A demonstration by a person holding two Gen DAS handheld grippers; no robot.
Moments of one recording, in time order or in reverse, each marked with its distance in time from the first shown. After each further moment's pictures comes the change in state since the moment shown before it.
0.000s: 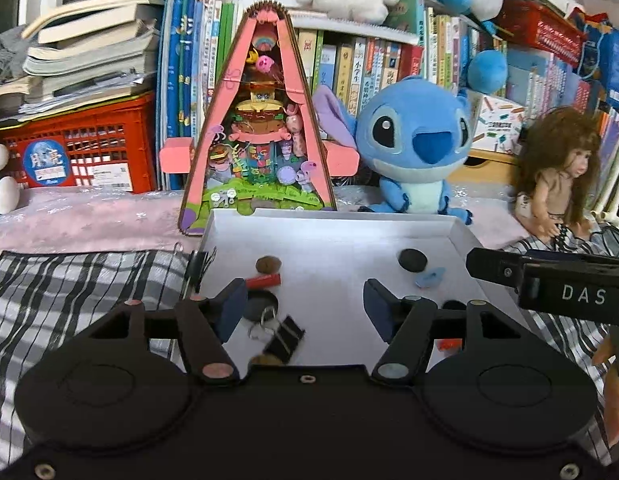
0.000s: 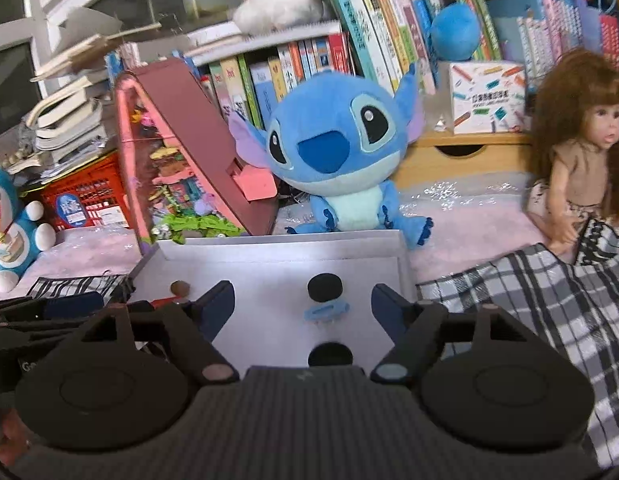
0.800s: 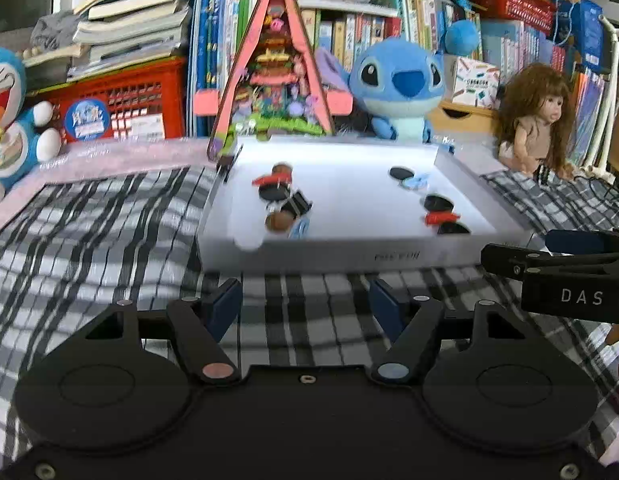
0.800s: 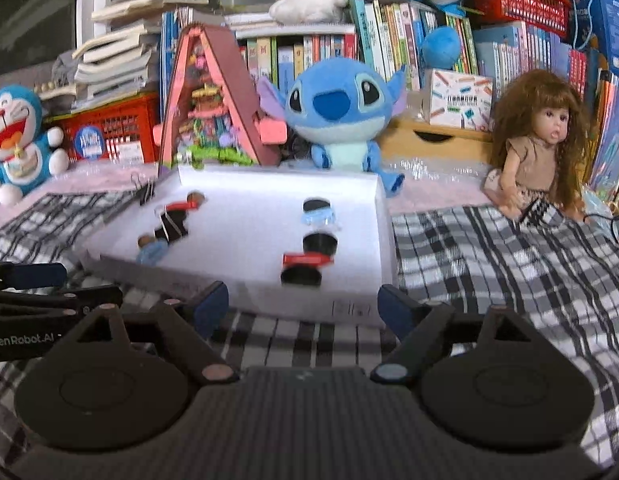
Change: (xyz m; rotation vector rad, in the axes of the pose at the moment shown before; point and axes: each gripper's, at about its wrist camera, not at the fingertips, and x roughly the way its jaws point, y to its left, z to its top) left arm -0.071 -0.003 -0.111 0.025 -0.003 0.039; right arm -0.073 0.022 -0.097 -0.147 -0.028 -0.086
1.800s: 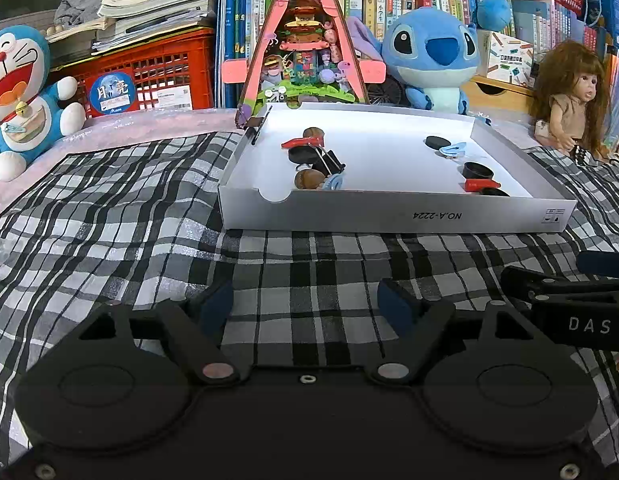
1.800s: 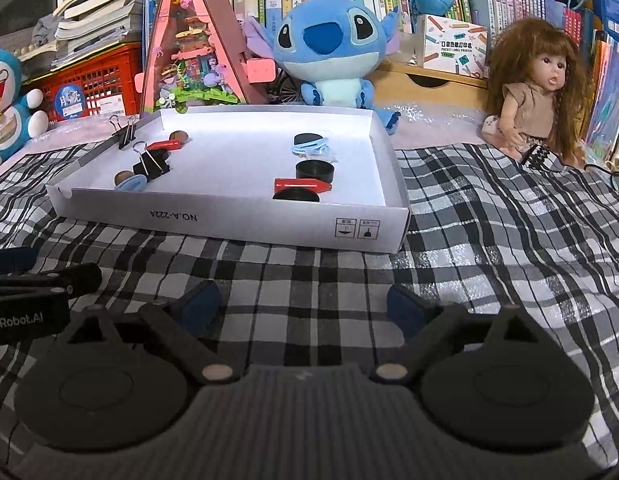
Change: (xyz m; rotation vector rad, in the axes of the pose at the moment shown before) left arm 0.020 0.000 -0.018 -0.018 0.039 0.096; right arm 0.024 0.005 -0.033 0.023 0.095 -0.043
